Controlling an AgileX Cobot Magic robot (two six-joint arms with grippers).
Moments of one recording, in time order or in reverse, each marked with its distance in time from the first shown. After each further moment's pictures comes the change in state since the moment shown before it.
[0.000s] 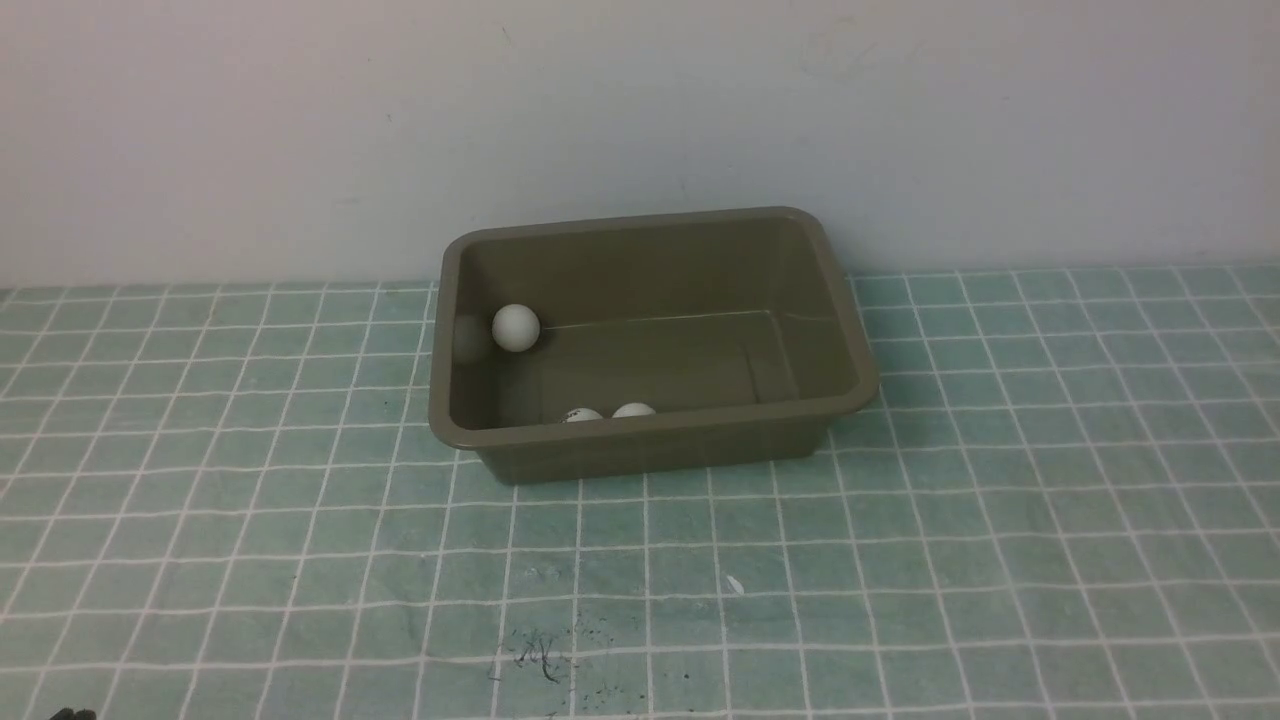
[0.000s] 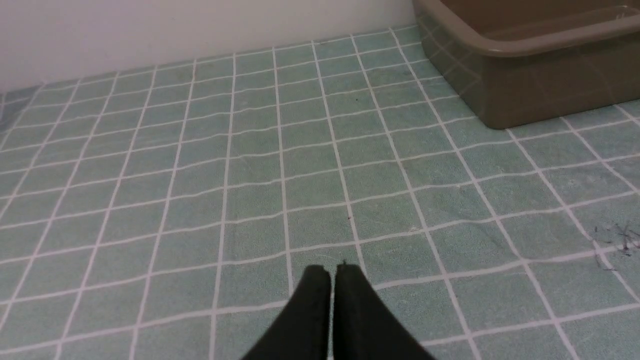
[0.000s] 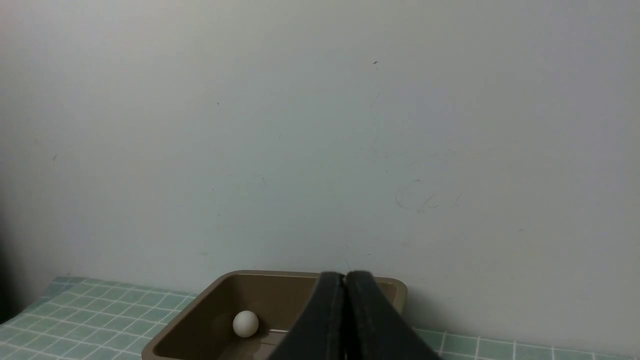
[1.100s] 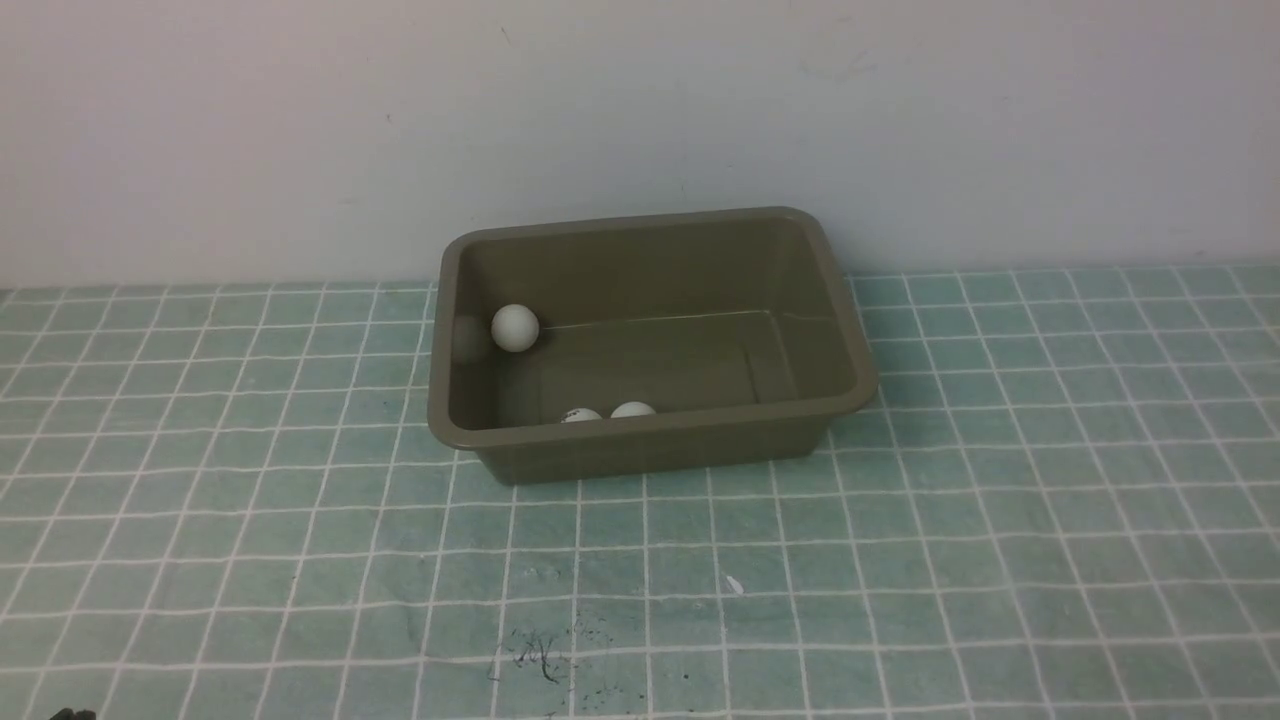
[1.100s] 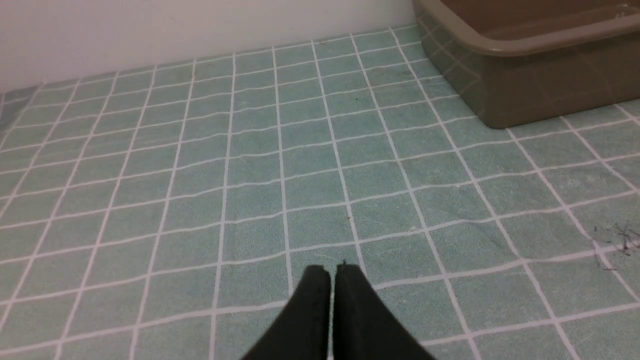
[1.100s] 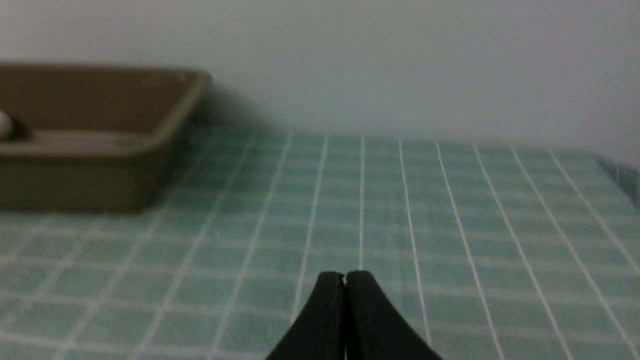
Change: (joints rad) right arm -0.323 -0.140 0.525 -0.112 -0.025 -0.054; left arm 0.000 0.000 0.000 0.001 0.001 0.000
